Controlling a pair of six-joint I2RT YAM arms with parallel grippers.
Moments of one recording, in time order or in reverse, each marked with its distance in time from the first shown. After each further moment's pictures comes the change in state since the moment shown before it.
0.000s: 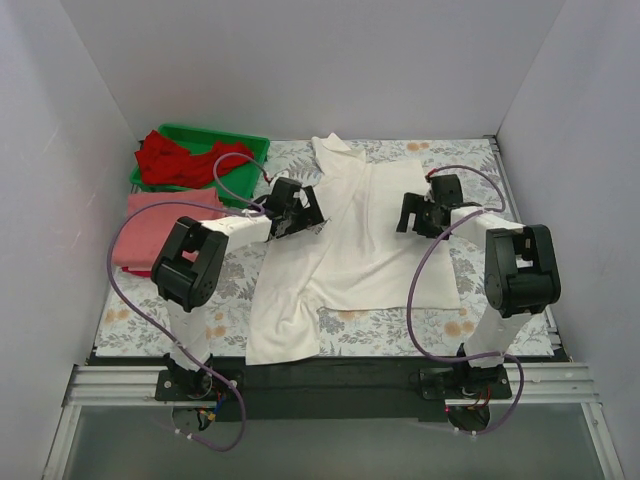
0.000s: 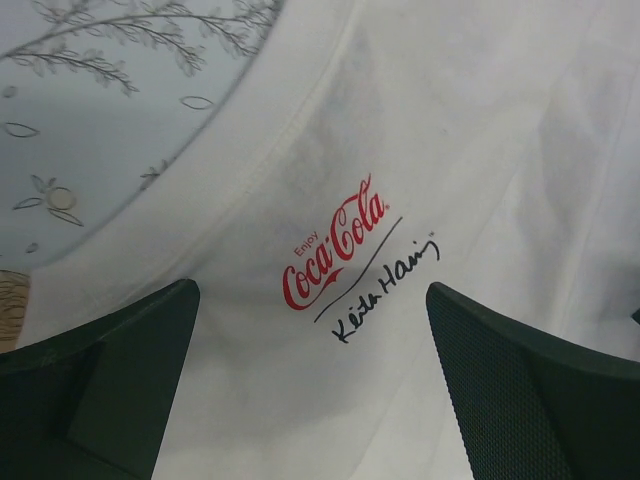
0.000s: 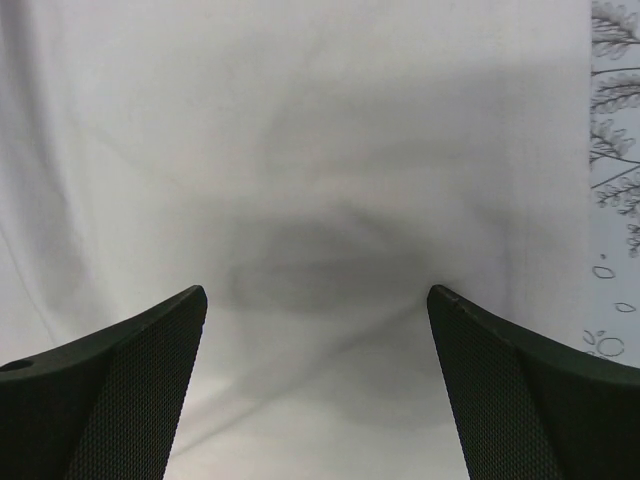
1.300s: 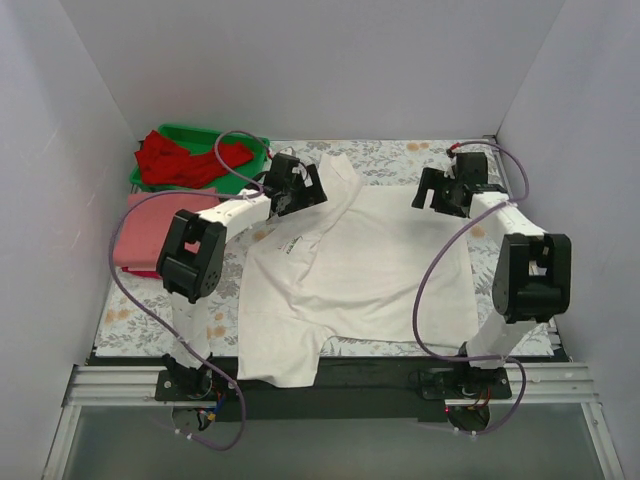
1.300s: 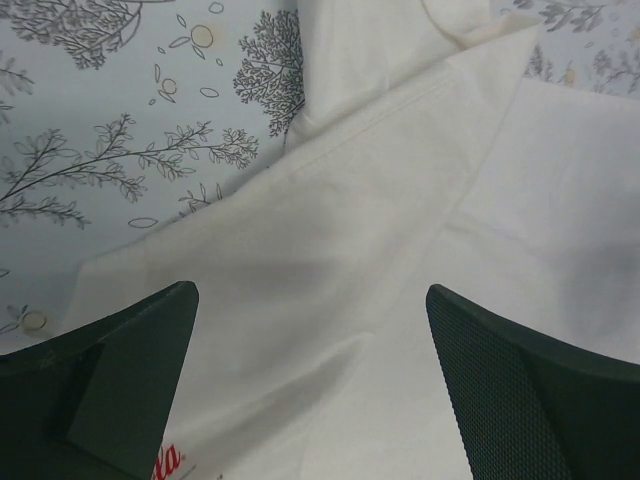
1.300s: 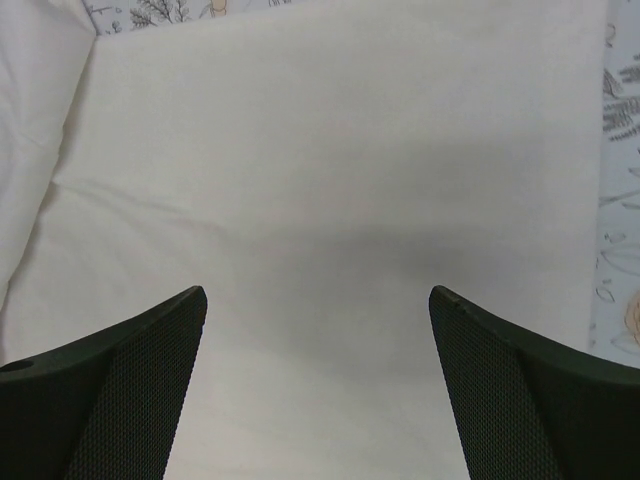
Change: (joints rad) left arm 0.055 0.032 0.220 -0.121 0.077 0.055; right arm -0.125 -0.108 0.115 -0.082 -0.068 -0.053
